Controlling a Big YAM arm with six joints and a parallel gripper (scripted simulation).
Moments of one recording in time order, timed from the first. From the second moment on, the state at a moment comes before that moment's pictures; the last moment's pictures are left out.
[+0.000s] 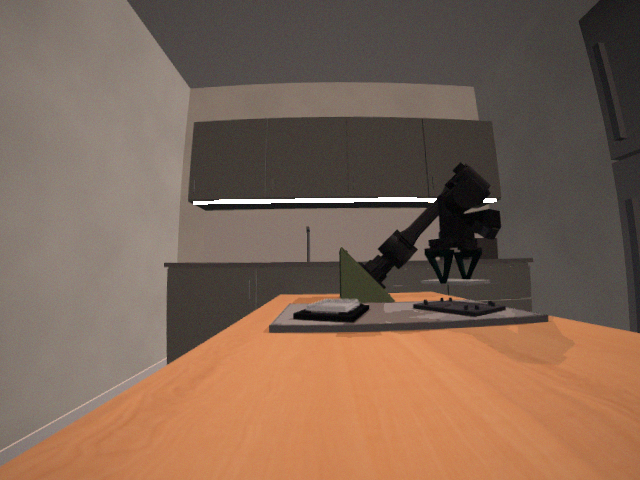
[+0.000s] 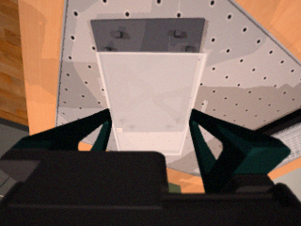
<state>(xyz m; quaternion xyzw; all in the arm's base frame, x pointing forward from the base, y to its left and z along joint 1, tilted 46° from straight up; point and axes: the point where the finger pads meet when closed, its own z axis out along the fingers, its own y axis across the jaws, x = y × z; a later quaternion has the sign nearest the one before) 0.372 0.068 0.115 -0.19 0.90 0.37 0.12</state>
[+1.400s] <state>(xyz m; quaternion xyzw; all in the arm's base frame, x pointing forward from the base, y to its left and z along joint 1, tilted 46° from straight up) 0.370 0.064 0.121 -0.20 0.90 0.38 0.12</state>
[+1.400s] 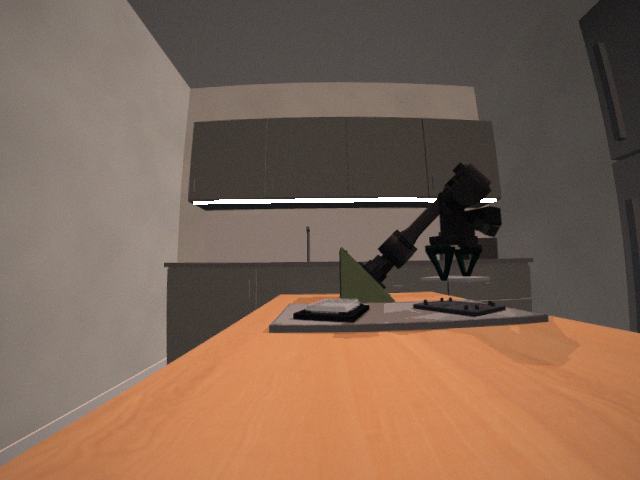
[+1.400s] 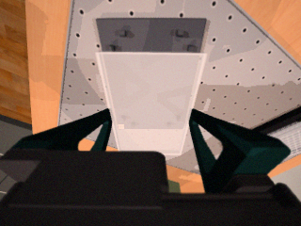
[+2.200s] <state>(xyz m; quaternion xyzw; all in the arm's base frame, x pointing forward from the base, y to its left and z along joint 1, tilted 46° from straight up) 0.372 0.054 0.117 -0.16 0.90 0.38 0.11</state>
